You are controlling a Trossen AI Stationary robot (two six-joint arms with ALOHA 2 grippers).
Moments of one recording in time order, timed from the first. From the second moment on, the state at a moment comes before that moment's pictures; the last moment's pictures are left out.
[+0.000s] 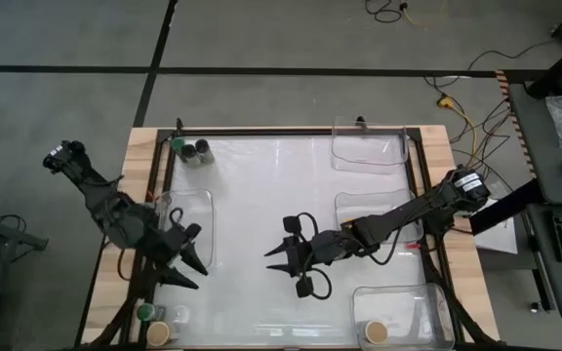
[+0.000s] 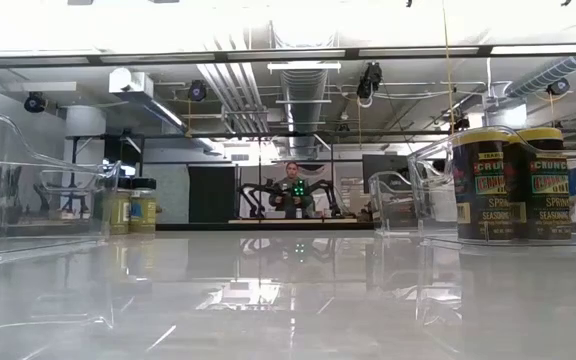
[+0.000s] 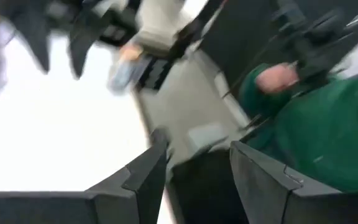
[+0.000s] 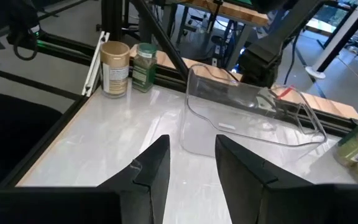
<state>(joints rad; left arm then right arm) -0.74 0.89 0.91 -0.34 -0.15 -0.58 0.37 1.74 1.30 0.09 0.21 -0.13</state>
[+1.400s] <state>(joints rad) -1.05 1.84 1.74 -1.32 0.12 -1.16 0.35 1.74 1.30 0.09 0.21 -0.10</state>
